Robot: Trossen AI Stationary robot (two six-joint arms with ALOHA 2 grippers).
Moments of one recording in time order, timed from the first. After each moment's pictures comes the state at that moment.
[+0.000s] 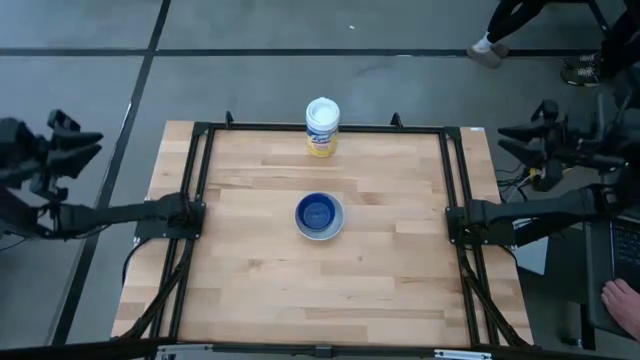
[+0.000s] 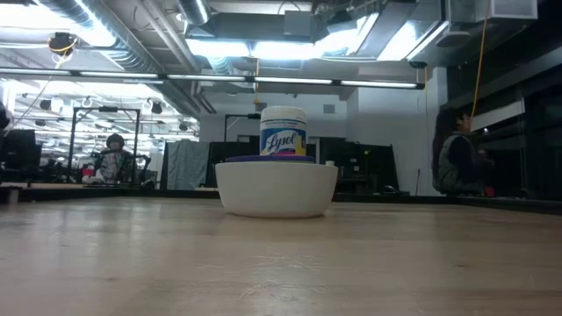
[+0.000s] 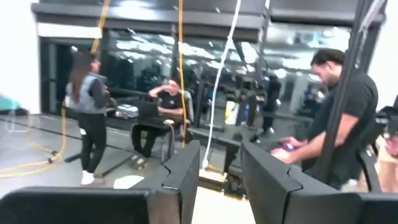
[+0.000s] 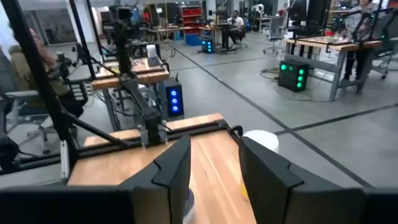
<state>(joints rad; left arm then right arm) 0.35 0.45 1.77 -1.14 0.04 -0.16 -0.06 0.60 1.61 -1.10 0.18 0.10</state>
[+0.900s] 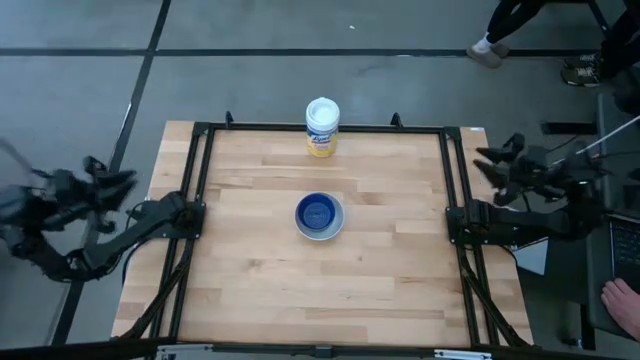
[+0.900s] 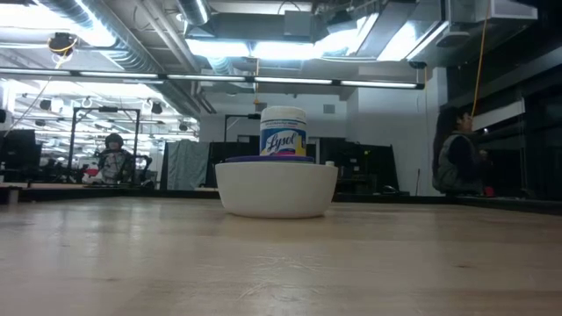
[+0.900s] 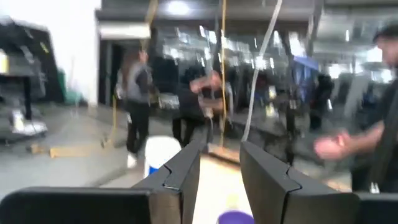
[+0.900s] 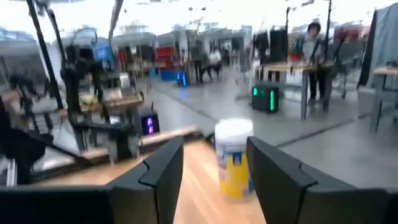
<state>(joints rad) 0.72 0.00 1.28 -1.11 0.21 -0.19 -0.09 0.00 0.84 -0.77 0.28 0.09</state>
